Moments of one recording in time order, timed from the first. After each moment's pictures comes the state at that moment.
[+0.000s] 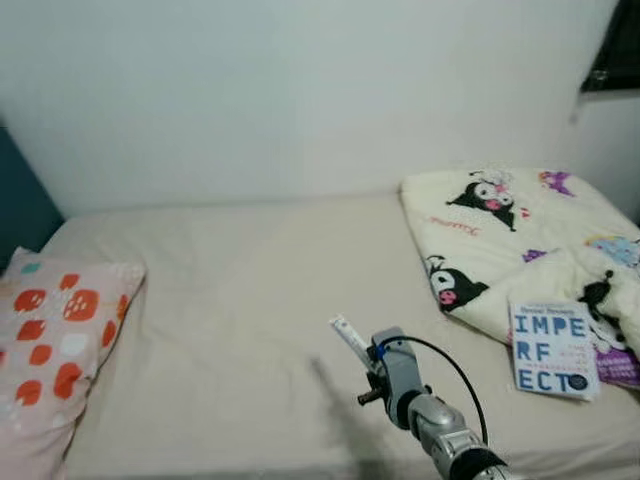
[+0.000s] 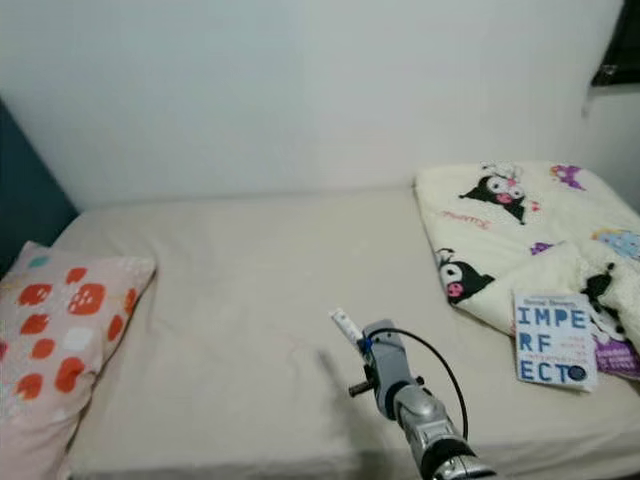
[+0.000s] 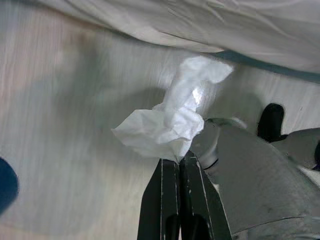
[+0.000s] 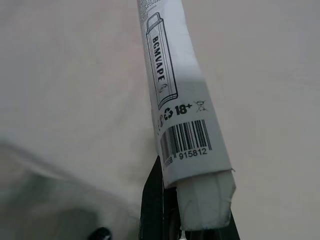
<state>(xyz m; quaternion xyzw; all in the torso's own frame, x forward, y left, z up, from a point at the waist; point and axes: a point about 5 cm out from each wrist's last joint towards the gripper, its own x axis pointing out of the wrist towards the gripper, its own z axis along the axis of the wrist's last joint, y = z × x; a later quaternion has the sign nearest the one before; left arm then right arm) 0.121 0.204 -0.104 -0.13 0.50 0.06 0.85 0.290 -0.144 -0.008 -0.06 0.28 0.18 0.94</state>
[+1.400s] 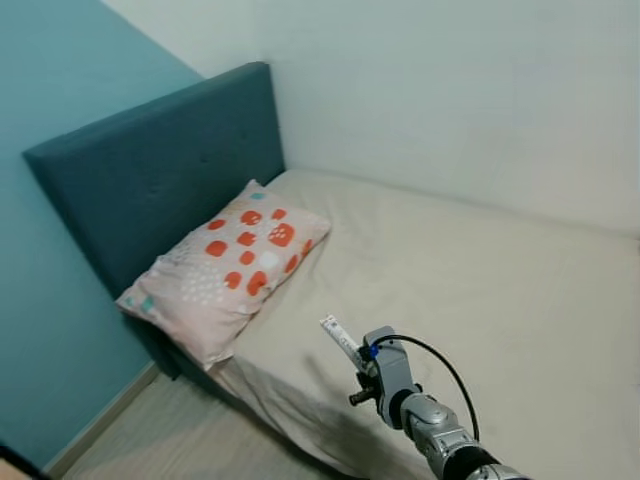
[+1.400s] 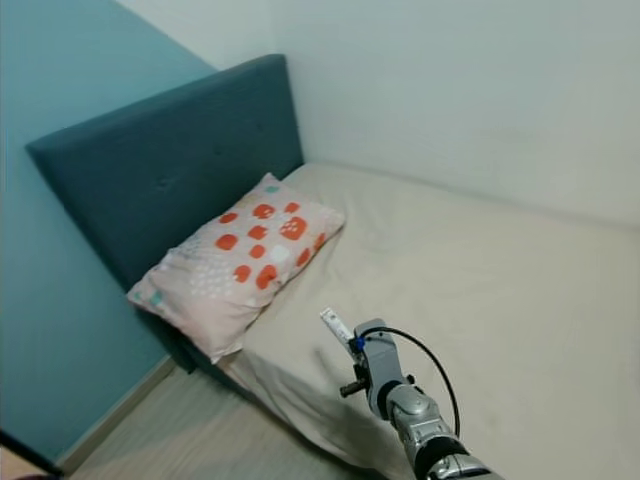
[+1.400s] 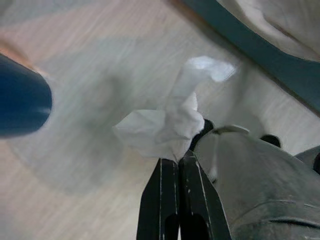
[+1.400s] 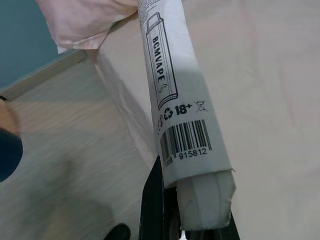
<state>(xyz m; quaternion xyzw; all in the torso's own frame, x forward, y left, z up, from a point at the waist) 0.090 0.152 -0.110 -0.06 0.47 0.02 0.88 0.293 -0.142 -0.005 -0.06 0.27 0.19 0.94</state>
